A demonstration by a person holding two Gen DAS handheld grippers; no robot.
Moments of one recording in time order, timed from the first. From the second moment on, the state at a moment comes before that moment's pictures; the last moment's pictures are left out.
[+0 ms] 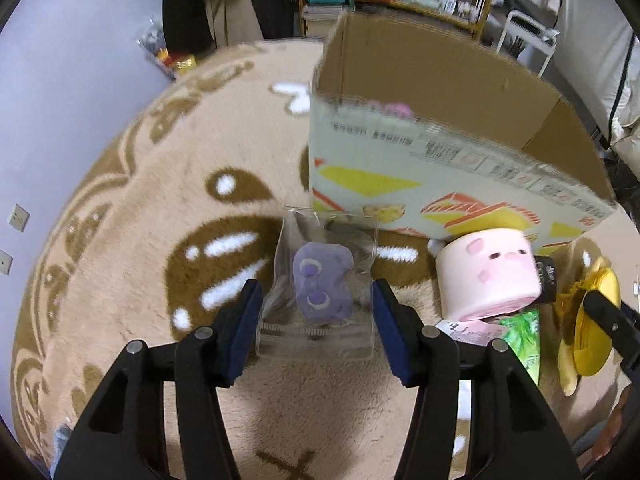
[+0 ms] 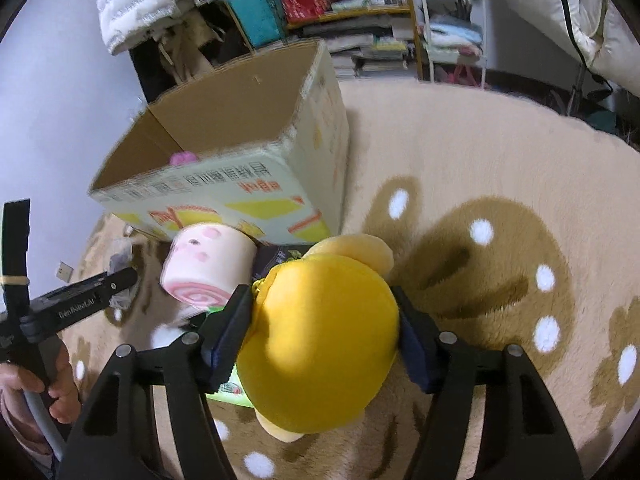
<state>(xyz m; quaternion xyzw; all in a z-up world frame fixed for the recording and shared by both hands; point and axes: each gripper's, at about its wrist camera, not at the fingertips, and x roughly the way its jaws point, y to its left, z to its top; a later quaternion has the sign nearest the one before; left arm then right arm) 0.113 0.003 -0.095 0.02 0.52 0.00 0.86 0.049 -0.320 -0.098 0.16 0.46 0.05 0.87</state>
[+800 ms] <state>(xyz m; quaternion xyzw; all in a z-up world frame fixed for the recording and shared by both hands) 0.067 -0.008 0.012 0.04 0.29 -0.04 0.95 0.024 -0.309 -0.010 0.11 0.24 0.07 0.96</state>
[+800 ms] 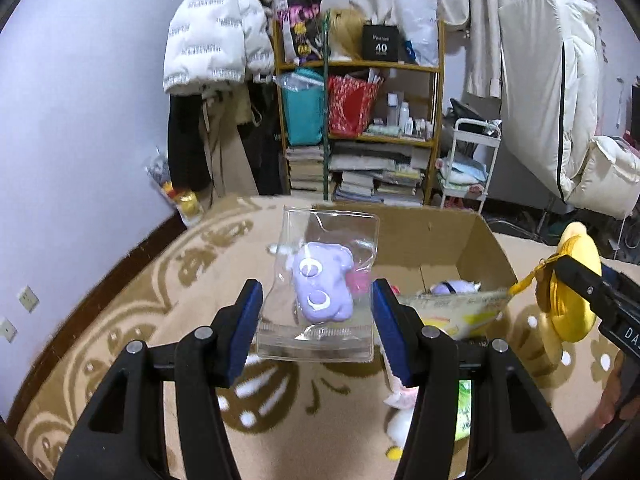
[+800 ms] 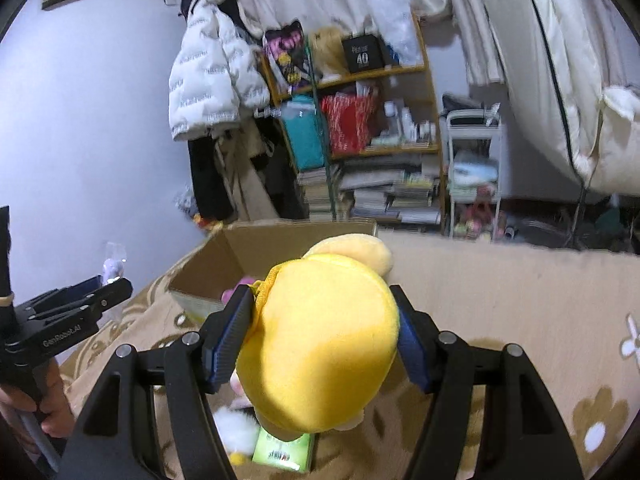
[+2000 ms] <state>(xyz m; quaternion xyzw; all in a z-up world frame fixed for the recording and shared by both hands) 0.143 -0.042 0.002 0.07 0.29 -0.06 0.95 0.099 -0.281 -0.020 0.07 0.24 0.10 0.96</state>
